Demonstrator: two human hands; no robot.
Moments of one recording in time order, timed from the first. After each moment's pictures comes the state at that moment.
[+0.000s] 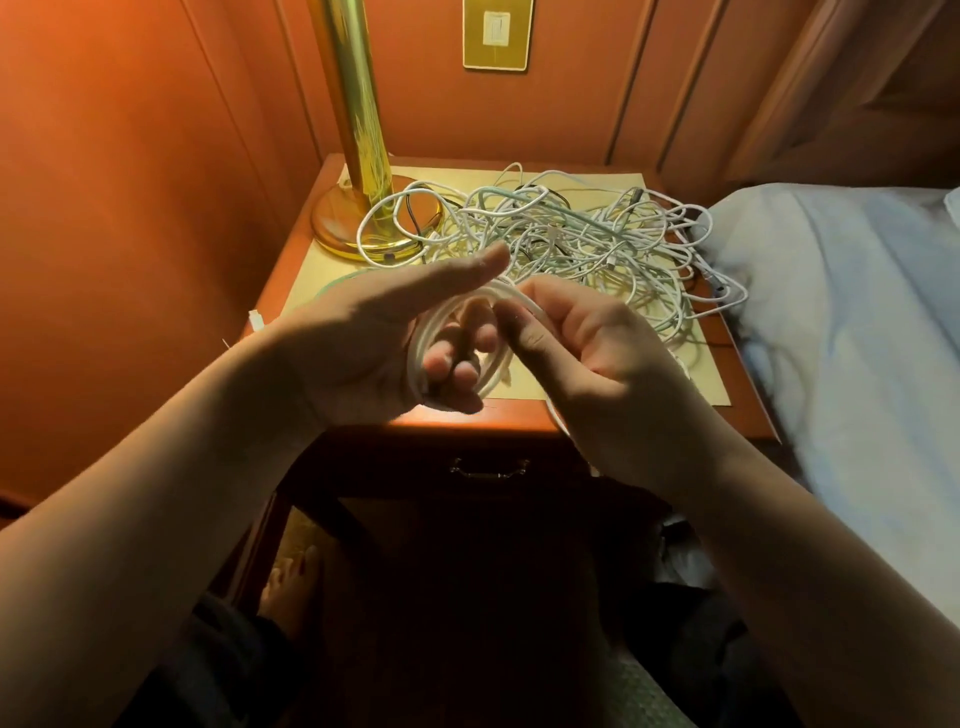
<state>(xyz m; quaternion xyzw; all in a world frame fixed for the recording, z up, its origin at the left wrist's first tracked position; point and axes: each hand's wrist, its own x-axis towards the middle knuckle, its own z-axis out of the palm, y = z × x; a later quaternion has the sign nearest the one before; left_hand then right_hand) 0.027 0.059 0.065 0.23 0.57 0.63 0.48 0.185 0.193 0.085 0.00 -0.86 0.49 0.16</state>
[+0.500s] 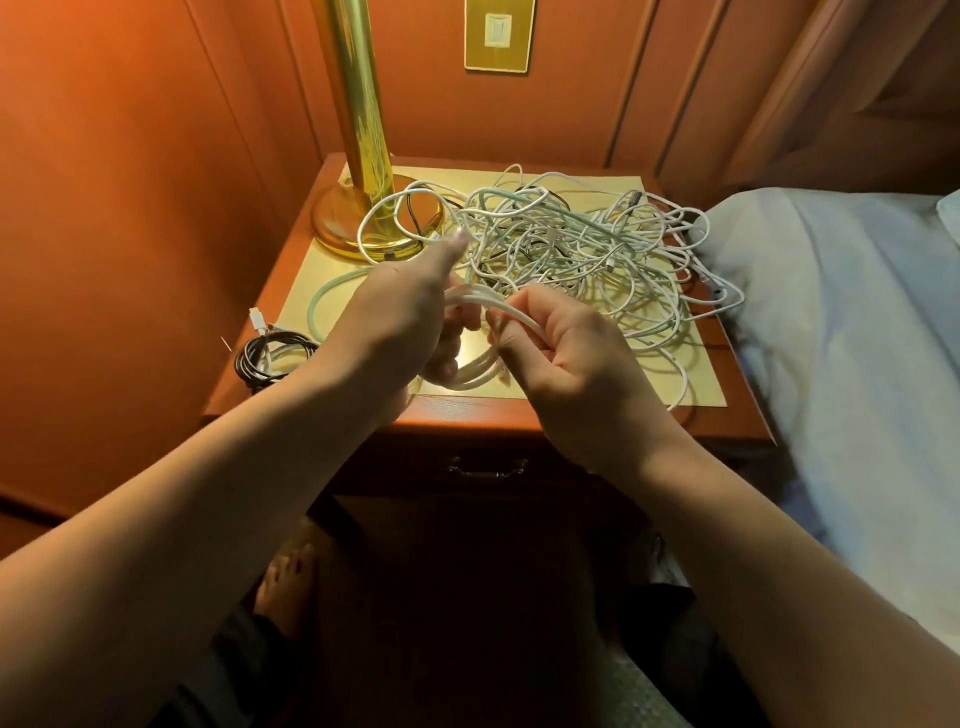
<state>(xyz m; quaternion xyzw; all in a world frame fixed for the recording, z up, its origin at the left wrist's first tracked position) 0.065 0.073 0.088 0.15 0.71 0.63 0.28 0.168 0.194 0.059 -0.08 -0.87 0.44 0.19</state>
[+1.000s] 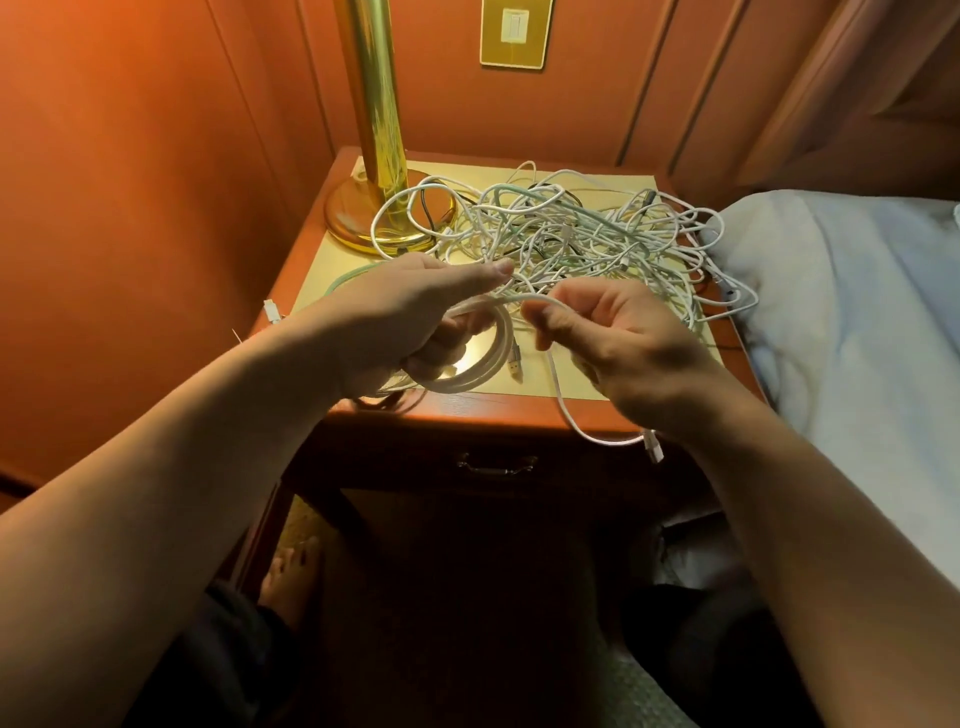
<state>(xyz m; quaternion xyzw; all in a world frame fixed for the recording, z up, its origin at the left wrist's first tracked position) 0.039 0.055 0.093 0.27 0.70 0.51 0.42 0.165 0.225 0.072 -0.04 -0.83 0.55 0.08</state>
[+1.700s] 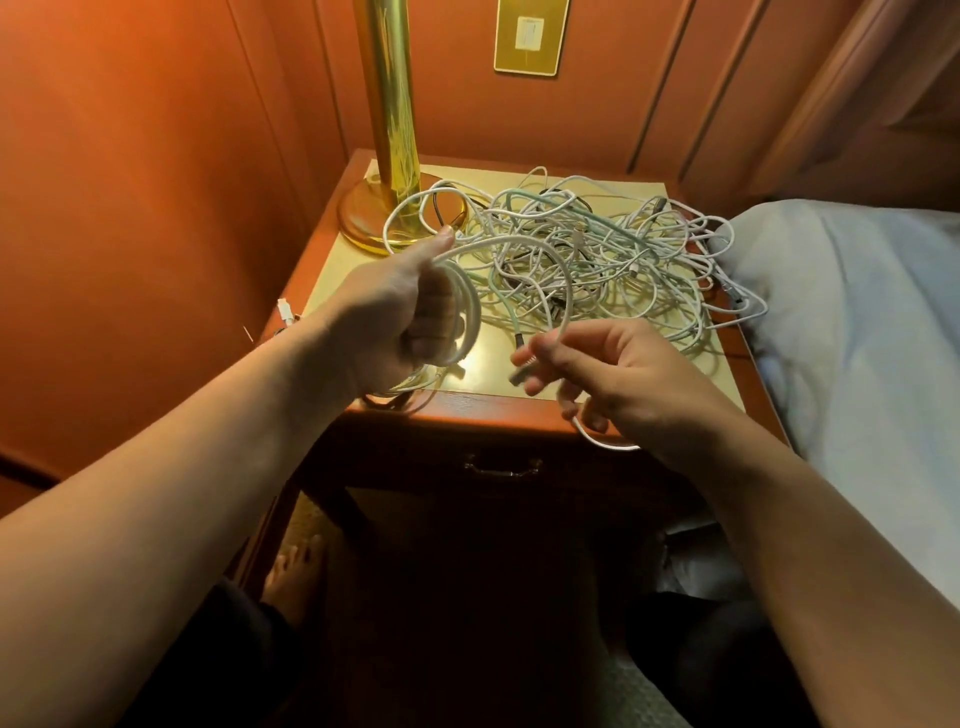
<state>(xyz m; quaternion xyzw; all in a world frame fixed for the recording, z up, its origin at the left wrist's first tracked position) 0.030 0.057 0.079 0.07 0.60 0.69 0.40 0.174 0.223 0.056 -0.10 -0.78 0.62 0.01</state>
